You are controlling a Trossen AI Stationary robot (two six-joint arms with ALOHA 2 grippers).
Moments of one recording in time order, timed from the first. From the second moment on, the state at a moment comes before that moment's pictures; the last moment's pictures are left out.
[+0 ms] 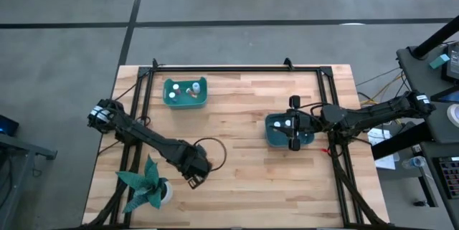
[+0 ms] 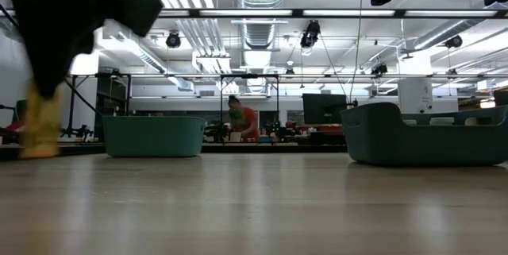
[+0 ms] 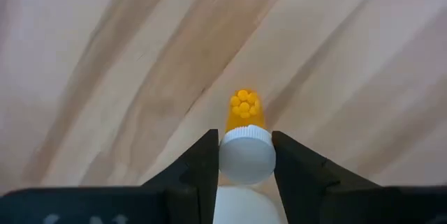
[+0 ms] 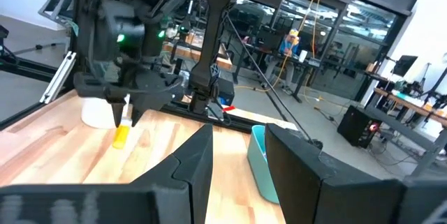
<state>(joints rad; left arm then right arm) -0.45 1.69 1.24 -1.06 0.07 -1.11 0.15 0.87 0.42 0.50 0.15 -0.32</state>
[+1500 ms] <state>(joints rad) -0.22 1.69 1.41 -0.46 -0.20 0.22 0.36 1.24 0.68 0.09 0.24 0.21</state>
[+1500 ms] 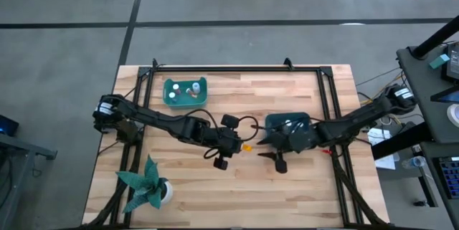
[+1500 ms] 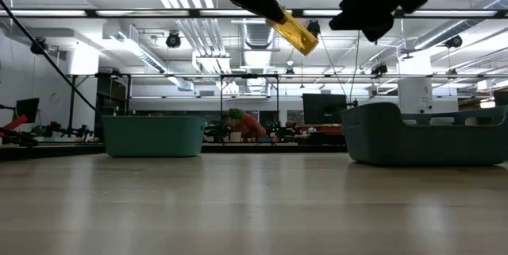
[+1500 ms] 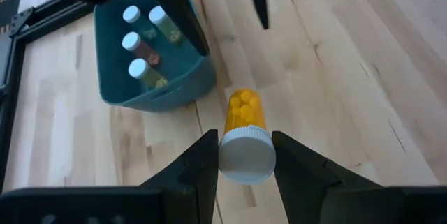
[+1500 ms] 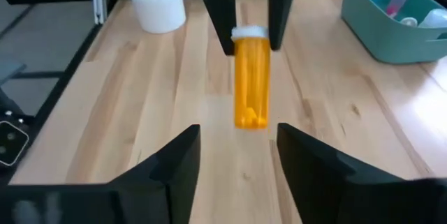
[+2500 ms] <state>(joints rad) -0.22 1.69 1.40 -0.35 -0.20 0.22 0.33 1.37 0.82 -0.03 0.29 0.21</state>
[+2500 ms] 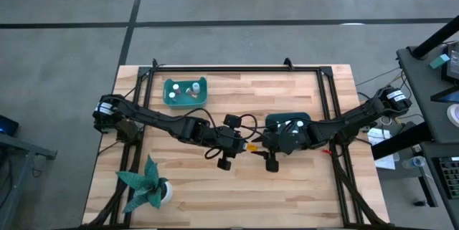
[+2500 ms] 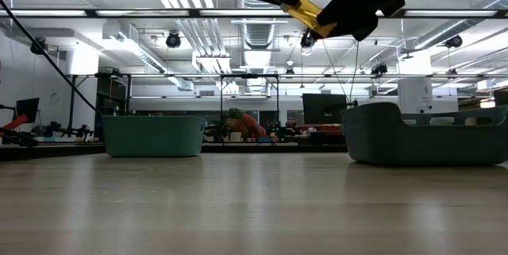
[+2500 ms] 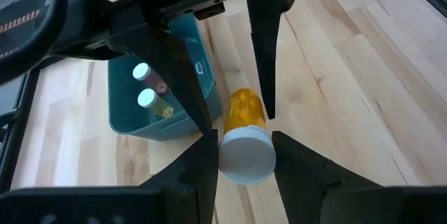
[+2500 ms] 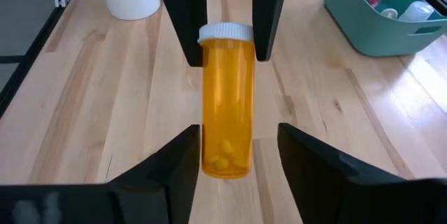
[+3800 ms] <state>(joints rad) -0.22 1.50 1.09 0.12 -0.19 0.24 0.39 1.23 0.55 0.34 0.37 0.13</state>
